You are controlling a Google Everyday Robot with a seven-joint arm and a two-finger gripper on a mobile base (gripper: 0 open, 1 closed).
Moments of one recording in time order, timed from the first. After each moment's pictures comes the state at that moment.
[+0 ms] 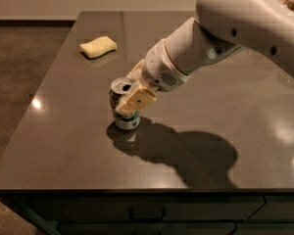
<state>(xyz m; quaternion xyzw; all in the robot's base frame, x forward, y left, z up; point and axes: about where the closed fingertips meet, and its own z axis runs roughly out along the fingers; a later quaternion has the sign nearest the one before) 0.496 0.039 0.909 -0.64 0.67 0.23 0.31</state>
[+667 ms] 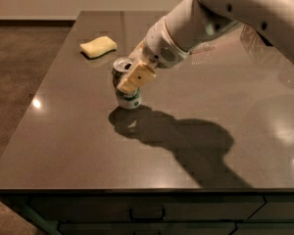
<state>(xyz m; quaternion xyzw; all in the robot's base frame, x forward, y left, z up) 0.544 0.034 0.932 -0.63 0.68 0.21 0.32</state>
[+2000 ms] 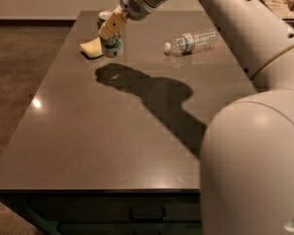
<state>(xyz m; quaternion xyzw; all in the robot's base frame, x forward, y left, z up) 0.725 0.087 0.972 -0.54 0.73 0.20 0.37</state>
